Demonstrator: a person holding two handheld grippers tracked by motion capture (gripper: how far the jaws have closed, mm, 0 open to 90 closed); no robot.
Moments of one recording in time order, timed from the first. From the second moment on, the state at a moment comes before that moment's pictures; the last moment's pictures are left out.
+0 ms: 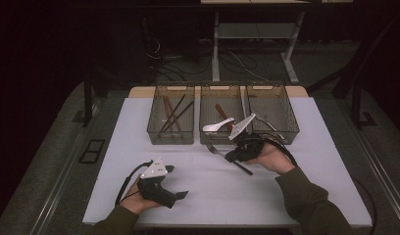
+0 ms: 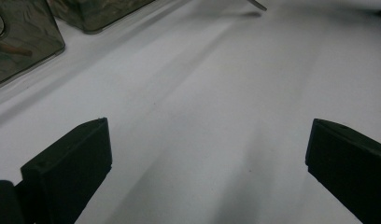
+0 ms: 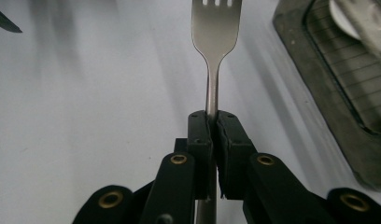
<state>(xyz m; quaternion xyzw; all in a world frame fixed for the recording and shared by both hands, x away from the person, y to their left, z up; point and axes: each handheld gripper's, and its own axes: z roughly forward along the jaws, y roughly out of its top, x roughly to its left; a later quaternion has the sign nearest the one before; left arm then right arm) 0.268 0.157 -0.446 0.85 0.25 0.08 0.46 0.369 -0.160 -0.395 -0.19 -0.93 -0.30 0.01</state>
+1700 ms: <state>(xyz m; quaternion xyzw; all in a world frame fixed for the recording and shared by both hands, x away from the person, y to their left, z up) 0.267 0.158 -0.445 0.85 0.25 0.07 0.47 0.381 -0.243 -0.347 -0.31 -0.82 -0.47 -0.10</state>
